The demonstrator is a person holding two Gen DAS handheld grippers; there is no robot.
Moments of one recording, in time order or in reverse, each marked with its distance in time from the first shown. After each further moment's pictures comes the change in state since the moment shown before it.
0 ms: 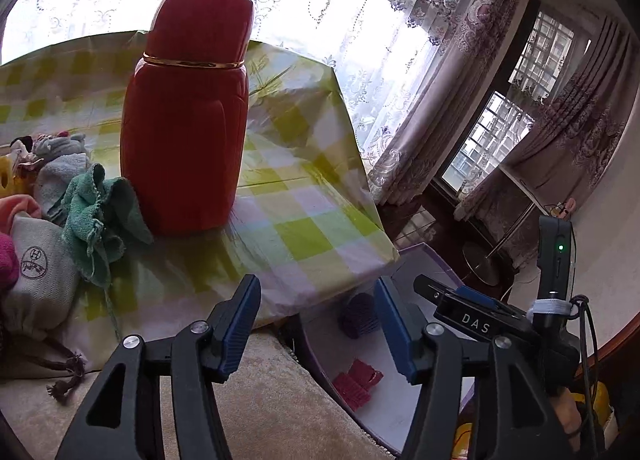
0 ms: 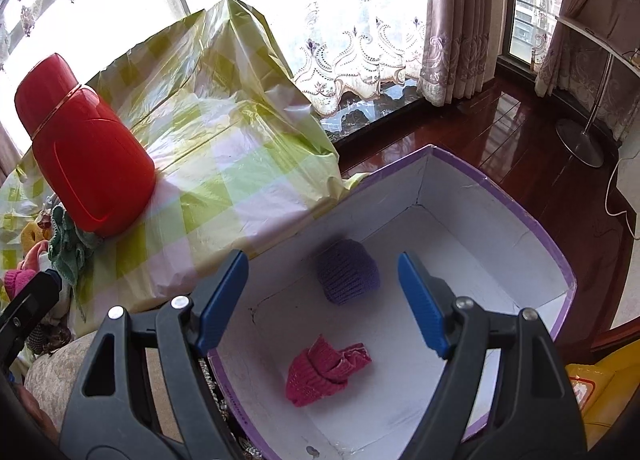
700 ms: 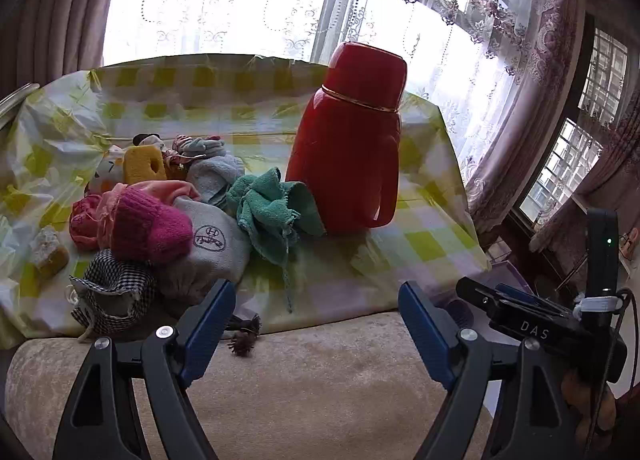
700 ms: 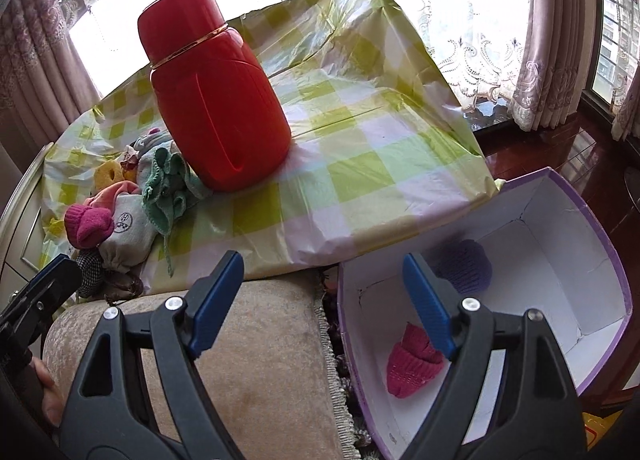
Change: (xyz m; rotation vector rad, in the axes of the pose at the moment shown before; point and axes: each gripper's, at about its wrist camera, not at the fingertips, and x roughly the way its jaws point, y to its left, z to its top) left arm -0.087 0.075 -0.027 -0.087 -0.094 0.311; right arm -0.019 0.095 -0.026 -0.195 0.028 0.262
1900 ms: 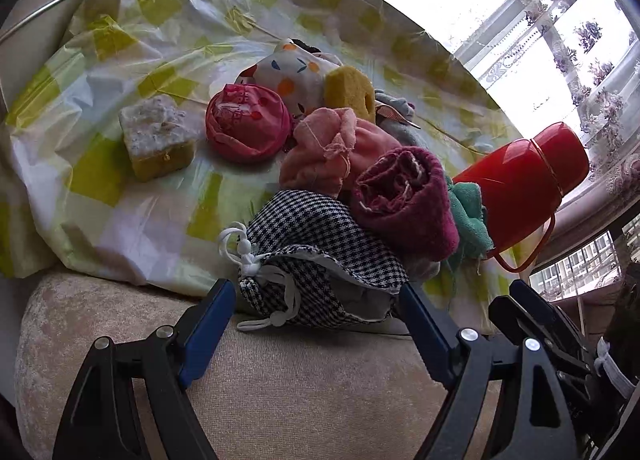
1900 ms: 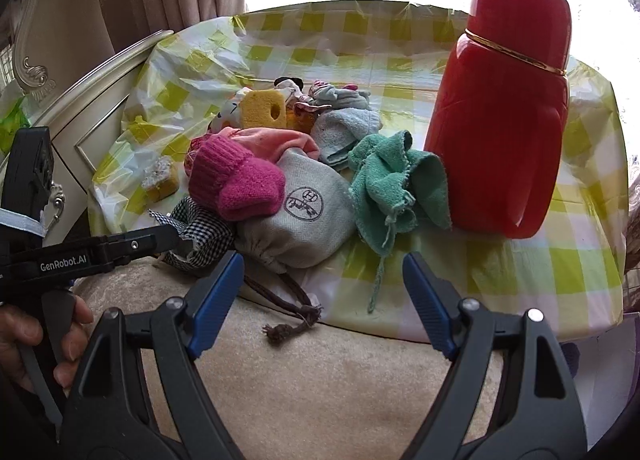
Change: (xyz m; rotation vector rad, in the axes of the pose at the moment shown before) left arm 0.022 0.194 -0.017 -0.469 0.189 0.025; right arm 0.042 0.199 -0.001 -0.457 0.049 0.244
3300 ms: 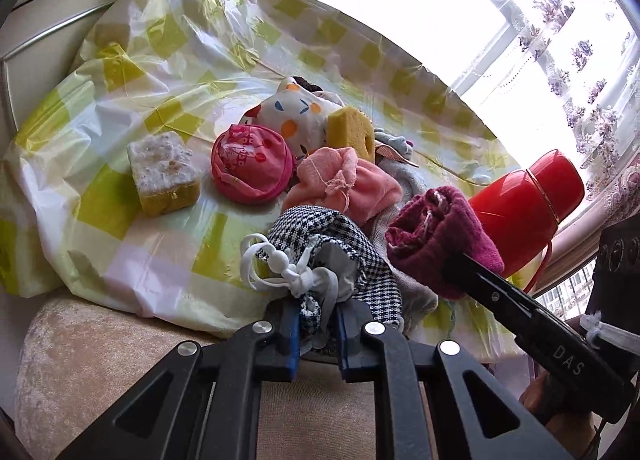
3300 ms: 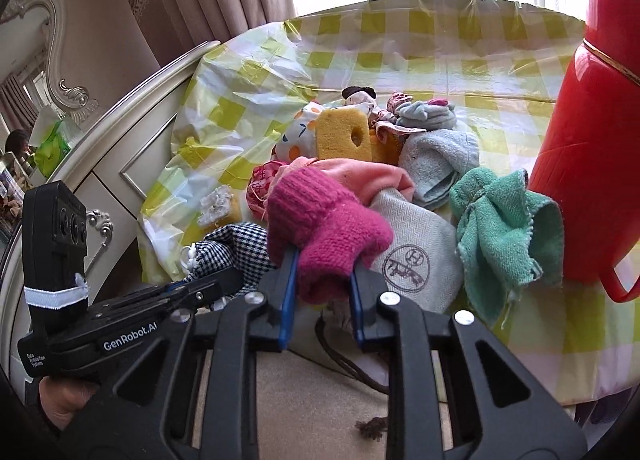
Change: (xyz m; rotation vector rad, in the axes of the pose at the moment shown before) left arm -0.016 0.001 0.003 0.007 -0.151 -0.002; right arm 0.040 0.026 0.035 0.033 -0.012 0.238
